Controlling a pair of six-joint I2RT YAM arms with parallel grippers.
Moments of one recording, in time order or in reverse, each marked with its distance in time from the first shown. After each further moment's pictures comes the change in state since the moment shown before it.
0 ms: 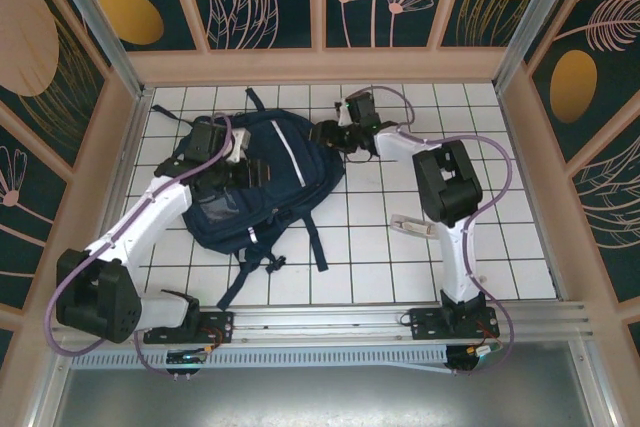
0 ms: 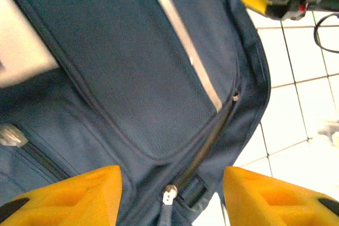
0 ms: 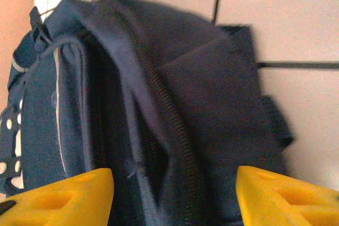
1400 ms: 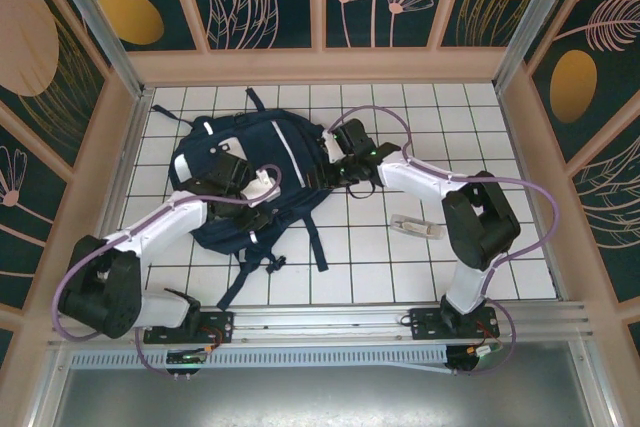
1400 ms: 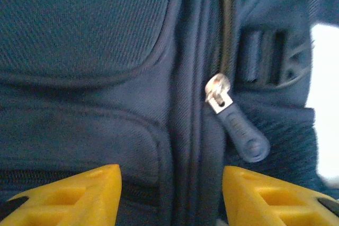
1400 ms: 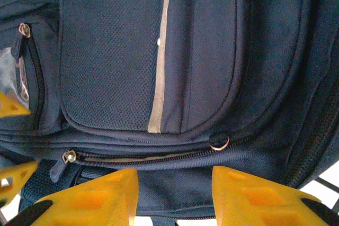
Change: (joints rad) left arm -0.108 0.041 -0.248 0.021 -0.138 0.855; right arm 0.217 -0.394 -0.329 -0.239 0.113 -0.220
